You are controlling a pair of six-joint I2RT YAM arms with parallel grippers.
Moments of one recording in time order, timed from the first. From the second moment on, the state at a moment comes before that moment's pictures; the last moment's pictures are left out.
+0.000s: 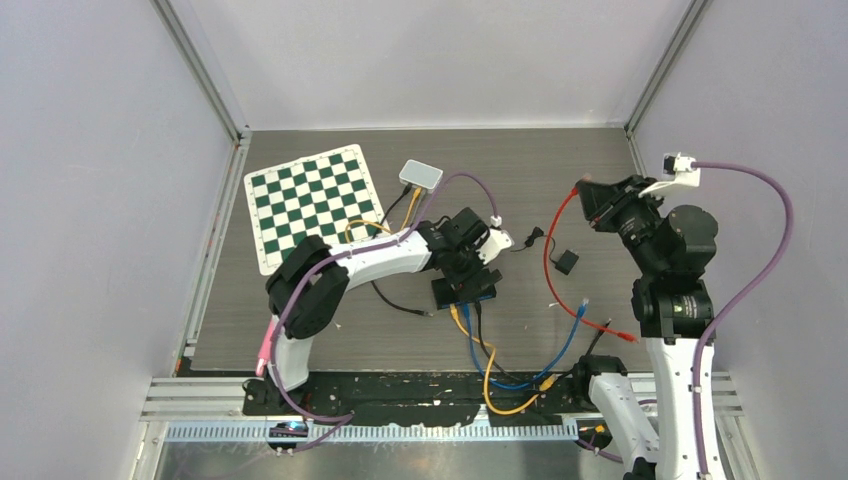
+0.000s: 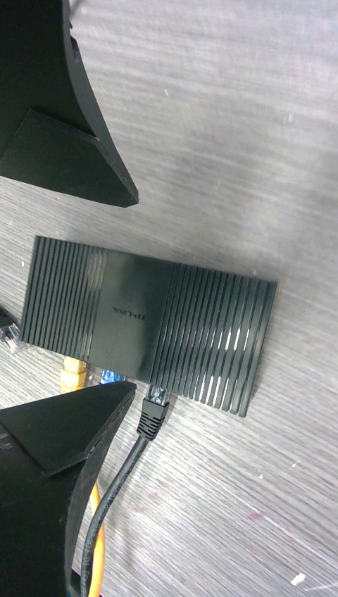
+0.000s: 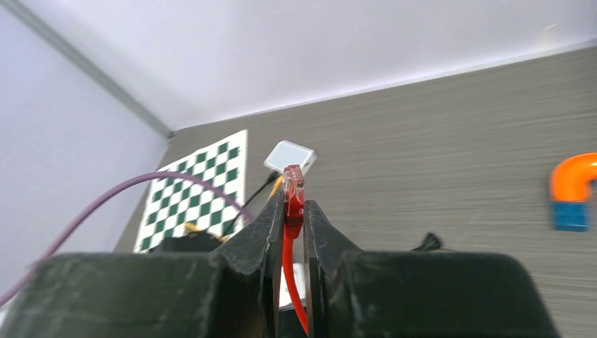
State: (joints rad) left arm -0.95 1.94 1.42 -0.48 0.10 0.15; right arm -0.06 0.69 1.01 -0.34 -0.27 0.44
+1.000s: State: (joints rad) left arm -0.95 1.69 1.20 -0.38 -0.11 0.07; right arm -0.06 0.68 1.10 -0.21 0.21 0.21
